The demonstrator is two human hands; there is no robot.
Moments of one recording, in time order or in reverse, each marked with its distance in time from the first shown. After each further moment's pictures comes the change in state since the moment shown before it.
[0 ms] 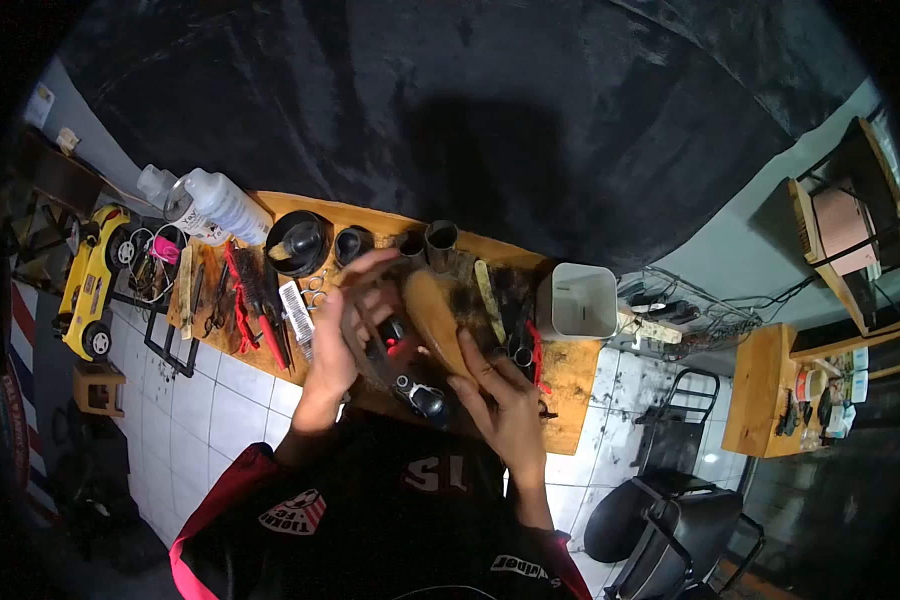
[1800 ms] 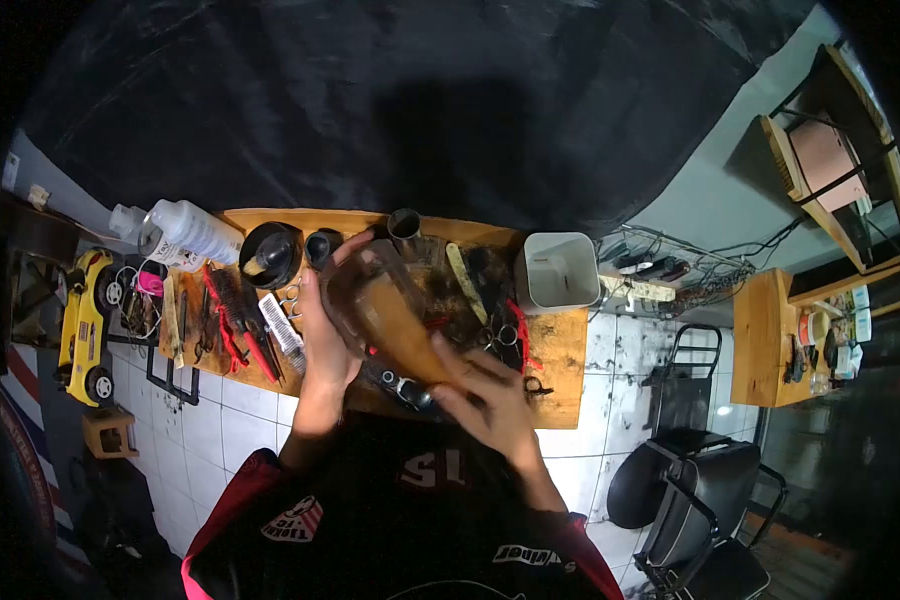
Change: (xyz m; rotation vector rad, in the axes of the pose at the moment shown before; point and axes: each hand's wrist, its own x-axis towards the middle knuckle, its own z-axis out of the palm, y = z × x) left_hand 0.016 -0.016 0.019 -0.258 0.055 -0.140; right_hand -0.005 0.009 0.002 0.131 0.071 -0.177
